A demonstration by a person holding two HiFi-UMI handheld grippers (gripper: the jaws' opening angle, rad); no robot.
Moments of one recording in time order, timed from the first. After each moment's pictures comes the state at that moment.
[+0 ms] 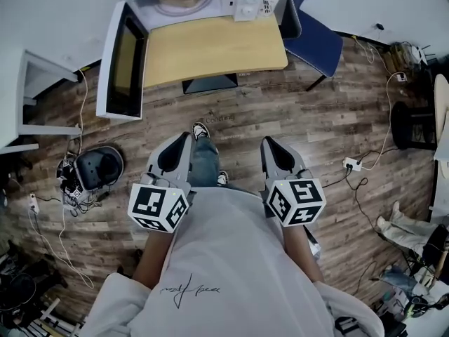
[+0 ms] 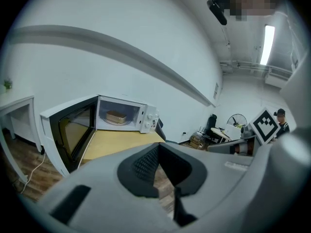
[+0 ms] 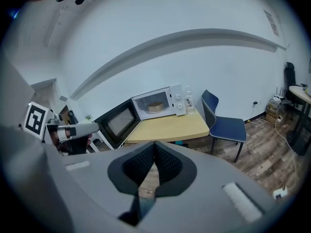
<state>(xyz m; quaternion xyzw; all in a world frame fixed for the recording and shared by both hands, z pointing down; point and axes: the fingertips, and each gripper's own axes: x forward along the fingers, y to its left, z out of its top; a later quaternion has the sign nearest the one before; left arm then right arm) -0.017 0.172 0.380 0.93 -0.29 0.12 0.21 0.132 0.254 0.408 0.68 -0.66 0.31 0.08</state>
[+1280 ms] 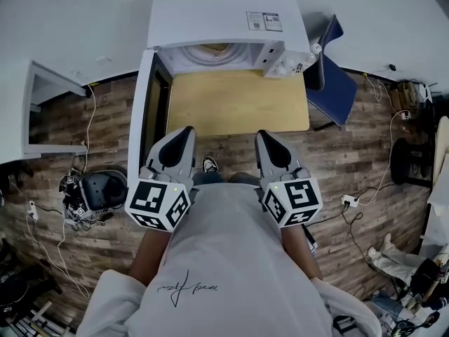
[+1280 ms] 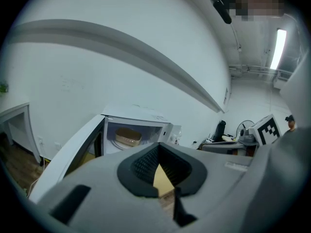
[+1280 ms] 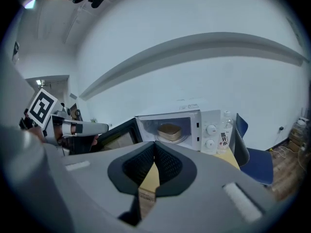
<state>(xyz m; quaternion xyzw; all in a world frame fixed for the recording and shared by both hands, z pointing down) -0.001 -0.060 0.343 0.92 -0.32 0.11 0.21 0.127 -0.004 0.359 0.65 -0.73 0.21 0.08</state>
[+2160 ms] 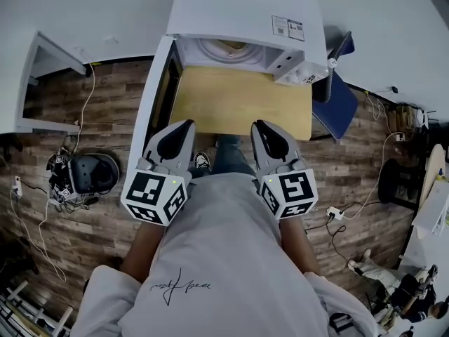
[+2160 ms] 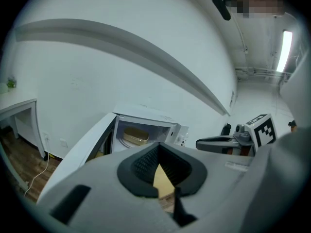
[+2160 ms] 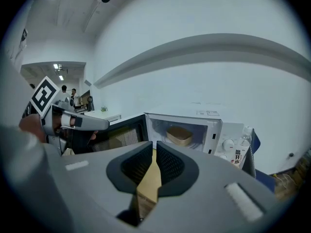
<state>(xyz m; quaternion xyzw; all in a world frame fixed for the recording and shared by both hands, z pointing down) -0.028 -0.074 0.354 0.91 -0.35 0.10 0.22 0.097 -0.043 0.362 0.60 -0.77 0.16 0.14</state>
